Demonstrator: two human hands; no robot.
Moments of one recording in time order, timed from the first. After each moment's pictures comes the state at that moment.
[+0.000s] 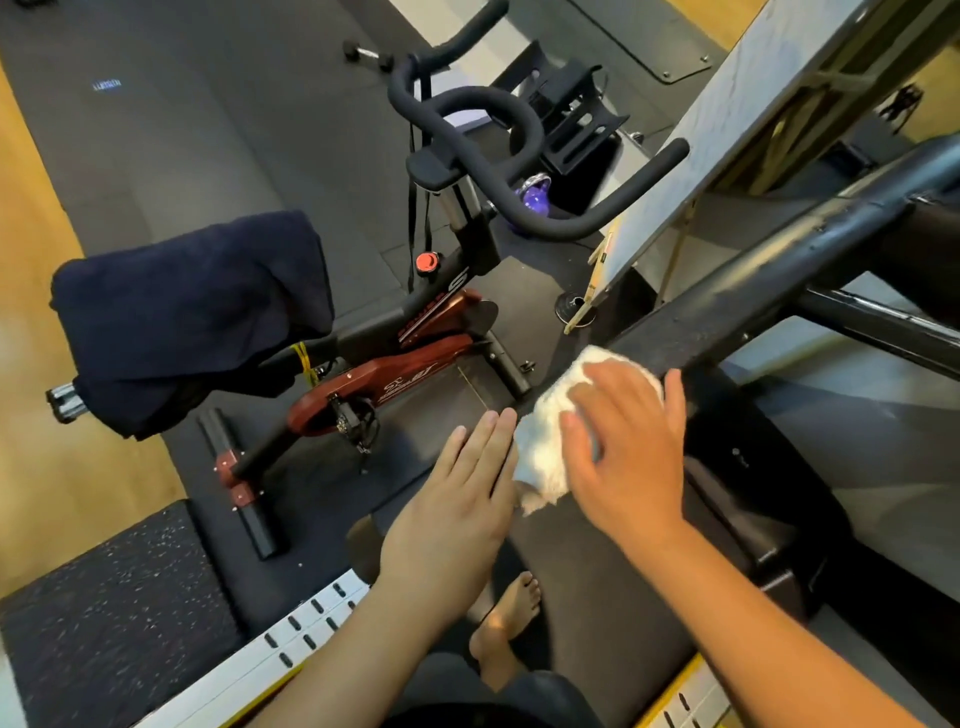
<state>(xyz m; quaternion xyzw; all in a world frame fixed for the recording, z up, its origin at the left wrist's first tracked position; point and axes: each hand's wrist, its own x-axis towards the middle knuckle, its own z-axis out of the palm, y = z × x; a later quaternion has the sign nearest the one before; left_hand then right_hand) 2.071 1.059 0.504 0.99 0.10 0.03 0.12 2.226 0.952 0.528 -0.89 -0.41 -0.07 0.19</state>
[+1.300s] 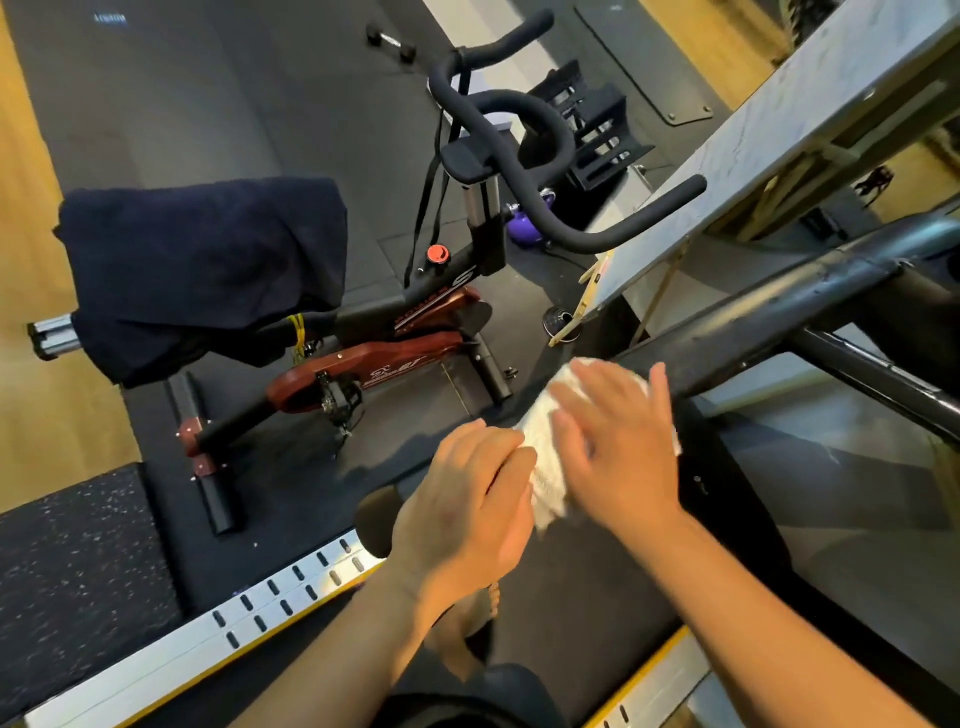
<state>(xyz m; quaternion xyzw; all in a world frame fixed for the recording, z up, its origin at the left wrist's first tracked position) 2.059 1.061 0.499 0.89 0.12 0.33 0.28 2.215 0.970 0.536 -0.87 -0.48 -0.03 0.08</state>
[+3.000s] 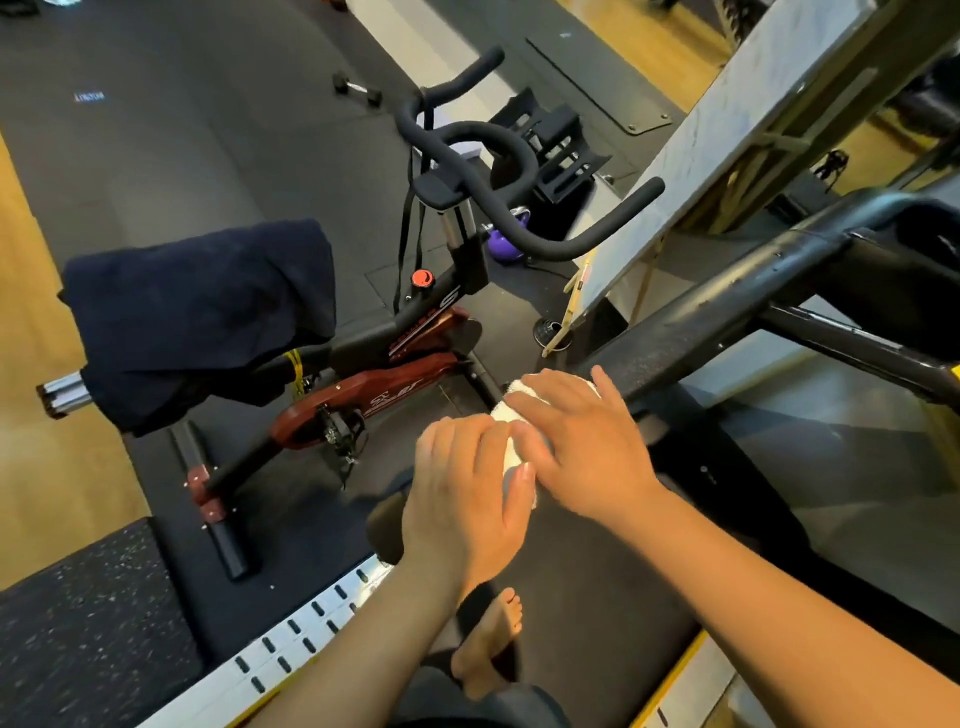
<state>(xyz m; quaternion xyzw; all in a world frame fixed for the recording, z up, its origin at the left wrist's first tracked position) 2.055 1.057 0.507 0.90 0.22 0.29 0.26 2.192 0.979 0.544 -0.86 -0.51 0.05 0.01</state>
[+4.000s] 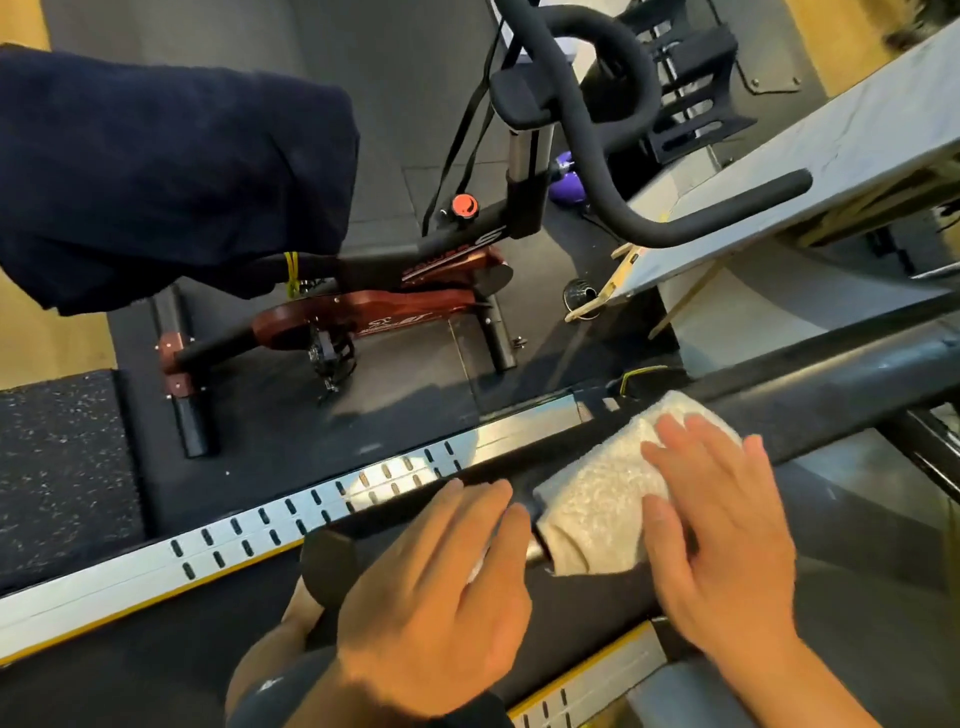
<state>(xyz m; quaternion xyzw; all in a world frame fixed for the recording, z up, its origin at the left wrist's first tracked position) 2.068 1.050 0.496 0.89 0.23 0.35 0.20 2.256 0.945 0.546 -0.84 -0.53 0.03 0.11</state>
